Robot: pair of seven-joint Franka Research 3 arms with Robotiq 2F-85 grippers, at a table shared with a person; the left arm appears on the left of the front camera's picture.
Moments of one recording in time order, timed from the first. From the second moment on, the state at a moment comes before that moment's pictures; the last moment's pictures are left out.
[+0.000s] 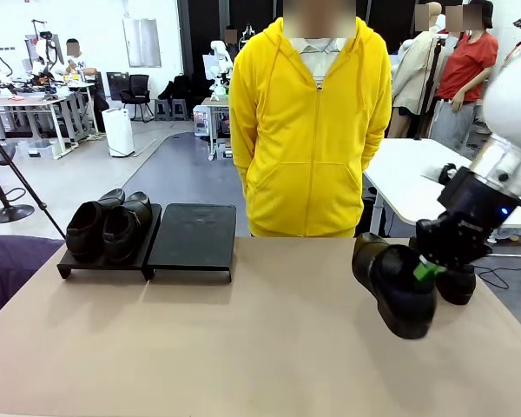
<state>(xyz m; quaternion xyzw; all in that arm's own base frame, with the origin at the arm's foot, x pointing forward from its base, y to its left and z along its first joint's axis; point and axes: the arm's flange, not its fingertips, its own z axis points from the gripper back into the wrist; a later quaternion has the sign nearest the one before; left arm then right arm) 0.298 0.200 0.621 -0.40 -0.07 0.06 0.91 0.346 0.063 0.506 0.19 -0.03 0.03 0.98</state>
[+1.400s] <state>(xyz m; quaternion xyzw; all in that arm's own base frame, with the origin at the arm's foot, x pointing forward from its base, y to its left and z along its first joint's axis) 0.298 0.200 0.622 -0.40 -0.07 0.06 0.91 0.349 0.270 0.352 0.17 -0.06 0.10 0.98</state>
